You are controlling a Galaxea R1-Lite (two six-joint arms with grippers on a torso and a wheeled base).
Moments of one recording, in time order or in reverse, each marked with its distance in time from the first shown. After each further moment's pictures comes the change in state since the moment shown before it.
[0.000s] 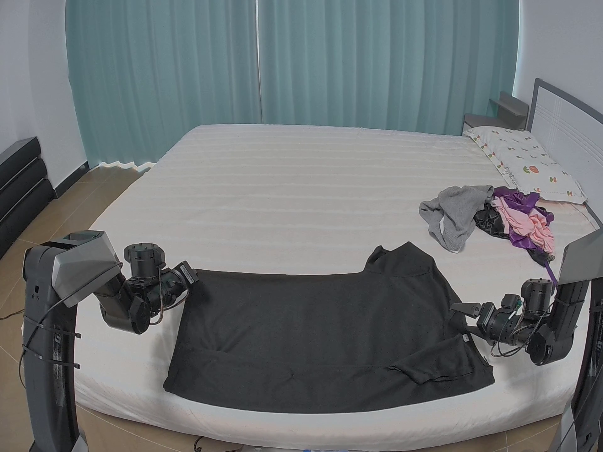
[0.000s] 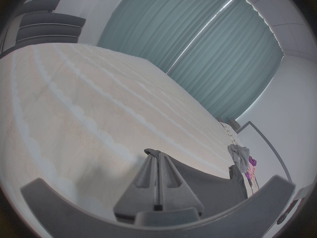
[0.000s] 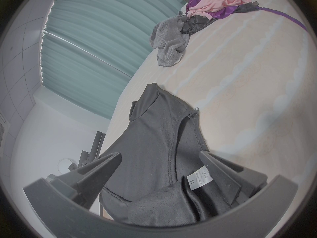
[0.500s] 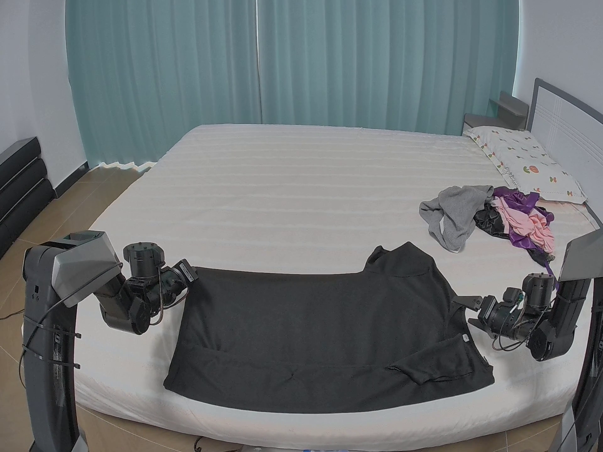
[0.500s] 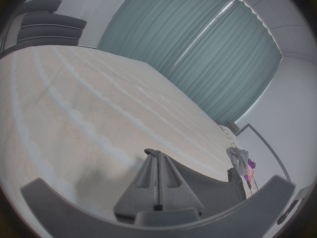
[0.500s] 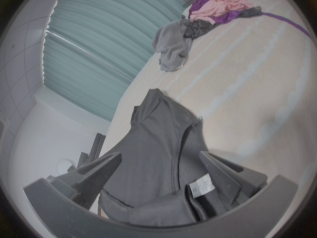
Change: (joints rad) left arm 0.000 -0.001 0.005 -0.031 0.011 -0.012; right arm 0.000 -0.021 -0.025 0.008 -0.023 0.001
